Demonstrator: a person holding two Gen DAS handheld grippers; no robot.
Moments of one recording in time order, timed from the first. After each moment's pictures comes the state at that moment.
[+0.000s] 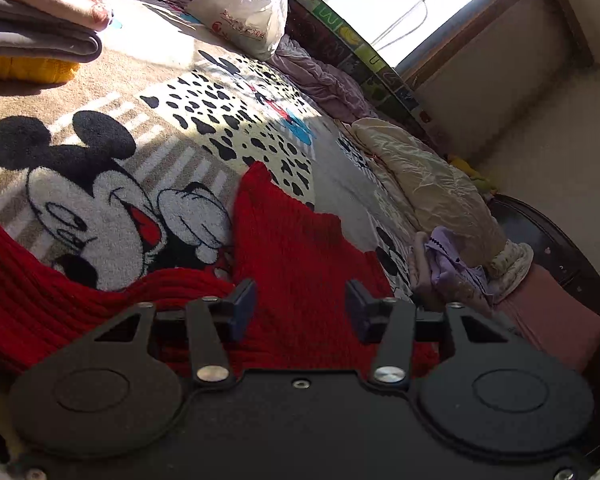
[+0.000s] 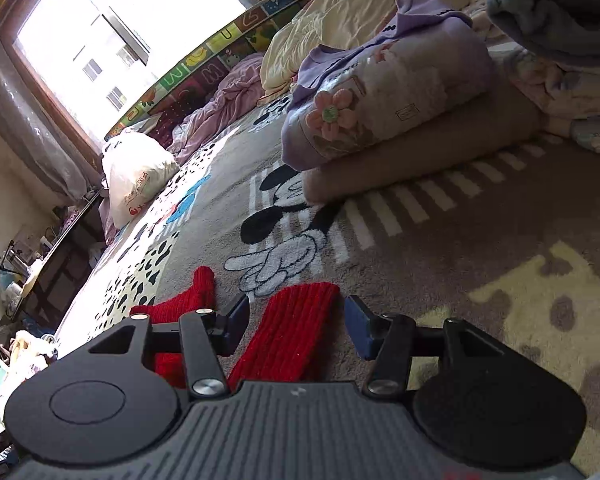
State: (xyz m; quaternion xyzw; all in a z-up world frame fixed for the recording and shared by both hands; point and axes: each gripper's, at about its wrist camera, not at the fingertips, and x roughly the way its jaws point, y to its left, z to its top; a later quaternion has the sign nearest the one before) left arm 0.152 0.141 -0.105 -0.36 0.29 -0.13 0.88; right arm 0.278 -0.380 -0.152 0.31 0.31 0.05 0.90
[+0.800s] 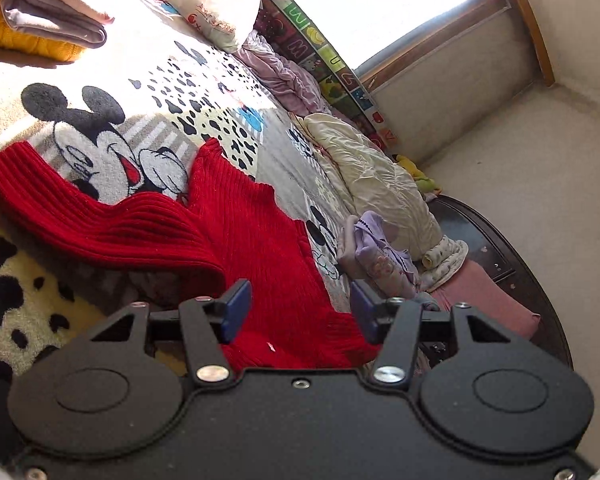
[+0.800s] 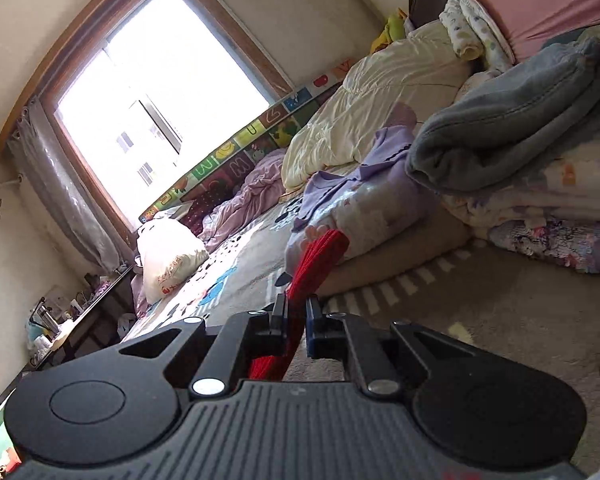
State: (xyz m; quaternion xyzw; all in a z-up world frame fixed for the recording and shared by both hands) left arm 0.060 0.140 -0.065 -0.39 0.28 -0.16 0.86; right arm 0.182 -0.456 -0.114 0.33 0.17 0.03 0.93
